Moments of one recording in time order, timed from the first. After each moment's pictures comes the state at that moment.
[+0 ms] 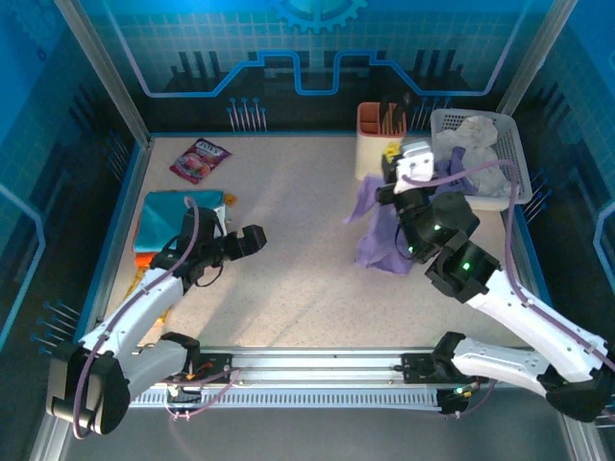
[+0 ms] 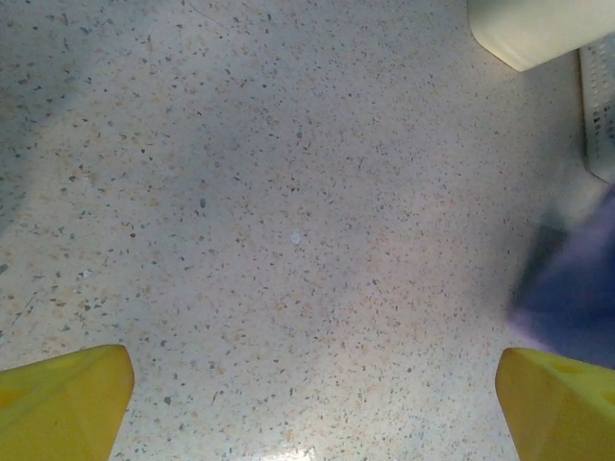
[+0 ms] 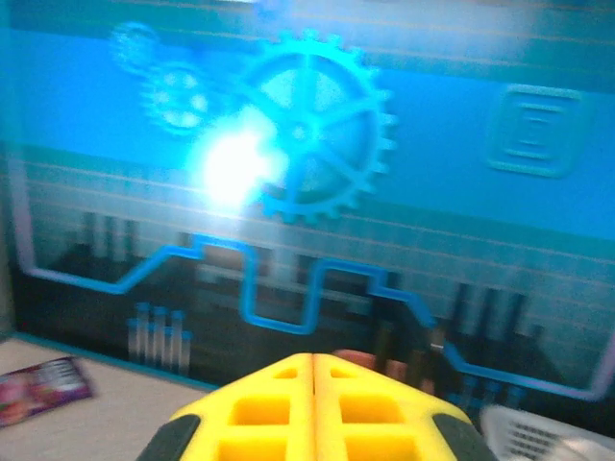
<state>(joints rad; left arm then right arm) -0.23 1.03 0.64 -0.35 0.26 -0.62 0.87 0.98 1.09 0.08 0.66 -0.24</state>
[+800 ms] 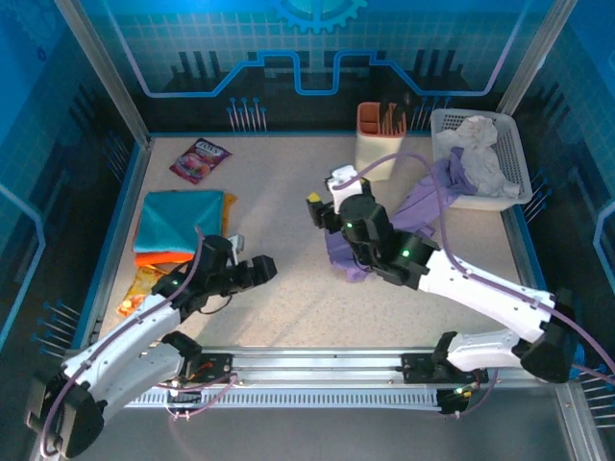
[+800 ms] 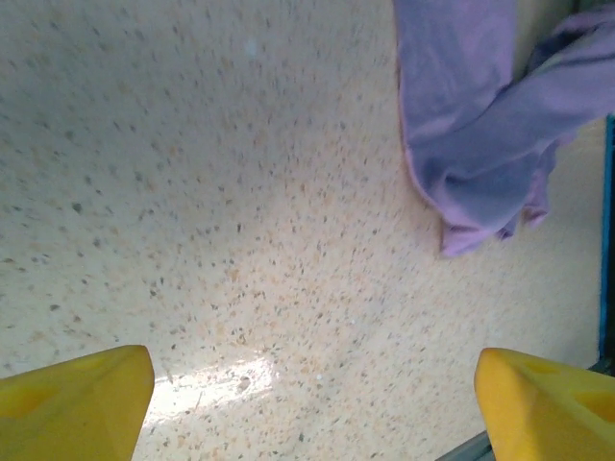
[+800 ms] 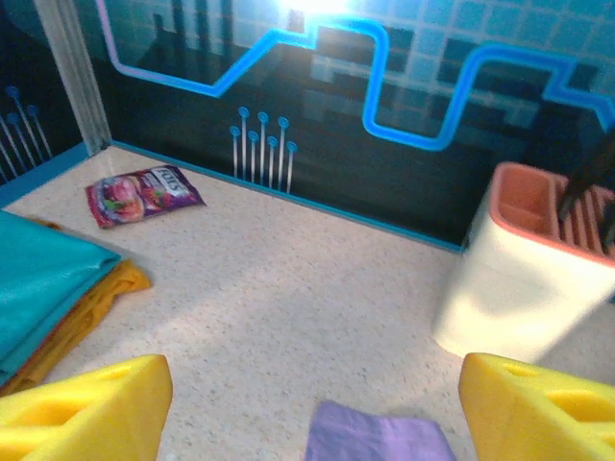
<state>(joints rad) -0.49 0.87 0.50 -0.44 0.24 -0.88 0.94 1.23 1.11 -0.21 0.62 0.12</state>
